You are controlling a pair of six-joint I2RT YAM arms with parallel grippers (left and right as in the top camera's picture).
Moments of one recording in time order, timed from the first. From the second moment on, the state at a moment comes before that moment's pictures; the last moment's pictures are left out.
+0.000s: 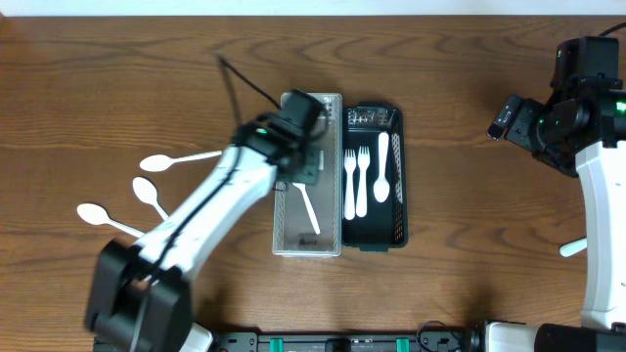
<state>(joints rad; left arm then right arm) -0.50 1.65 1.28 -0.84 -0.01 -0.37 -0.09 1.50 1.61 -1.32 0.09 0.44</state>
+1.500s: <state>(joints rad) 0.21 1.97 1.35 -0.82 0.09 -1.64 -0.09 1.50 1.61 -1.32 0.09 0.44</state>
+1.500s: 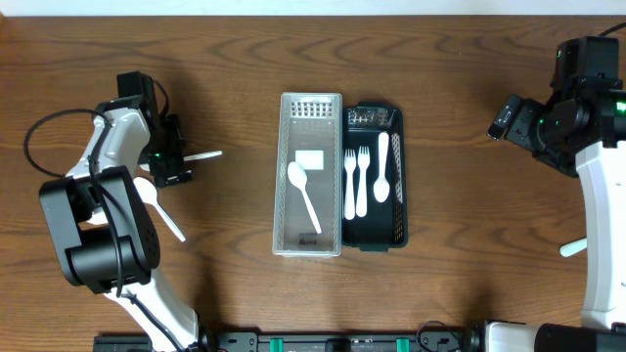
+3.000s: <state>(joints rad) 0.25 2.02 1.35 -0.89 0.13 -1.82 -0.09 1.50 1.61 -1.32 0.09 0.44</state>
